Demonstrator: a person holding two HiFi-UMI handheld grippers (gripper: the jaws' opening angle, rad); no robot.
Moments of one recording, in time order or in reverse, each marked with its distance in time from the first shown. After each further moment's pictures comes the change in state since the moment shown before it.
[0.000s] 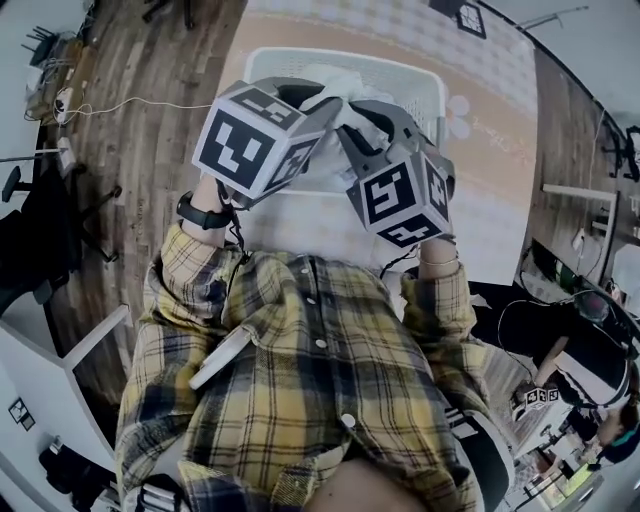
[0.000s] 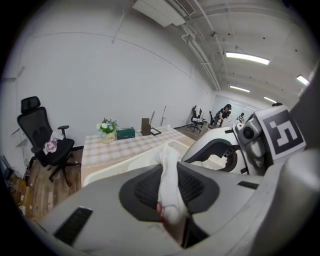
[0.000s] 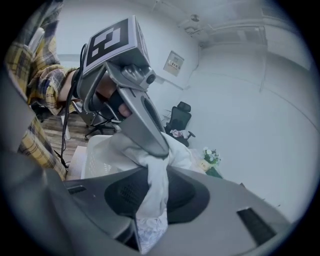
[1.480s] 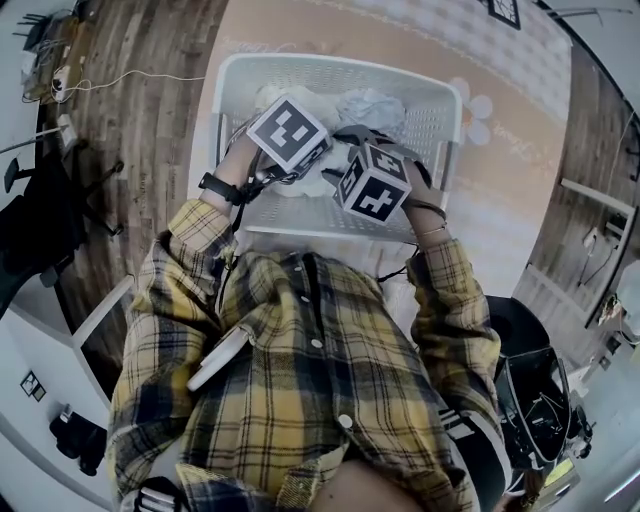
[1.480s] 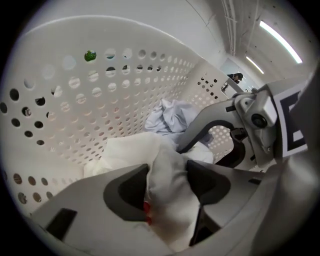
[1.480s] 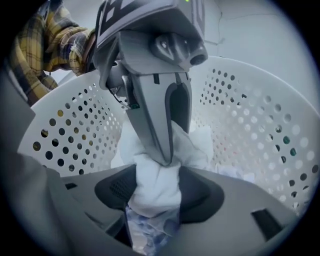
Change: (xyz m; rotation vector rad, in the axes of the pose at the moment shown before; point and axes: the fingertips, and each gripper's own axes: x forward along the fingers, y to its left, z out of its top) left arm 0.134 0.034 -0.158 -0.111 0.612 -0.130; right arm 0.112 0.076 -0.143 -0.029 0.281 0.589
